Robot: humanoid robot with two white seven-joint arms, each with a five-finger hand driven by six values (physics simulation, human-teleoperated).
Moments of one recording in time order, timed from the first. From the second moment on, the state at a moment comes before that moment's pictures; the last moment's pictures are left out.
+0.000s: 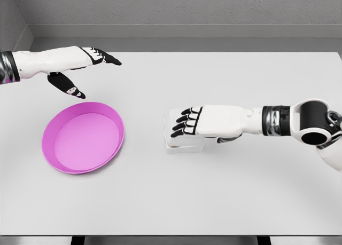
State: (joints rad) left arm -0.86 0.82 -0.76 -1.29 -0.03 -0.61 -0.59; right arm -0.60 -0.69 0.71 -1.70 0.47 -0.61 0.61
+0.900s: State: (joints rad) left arm -0.86 0.83 -0.76 -1.27 -0.03 -0.61 -0.59; right arm -0.60 -0.69 0.58 -1.66 0.43 -0.61 0.61
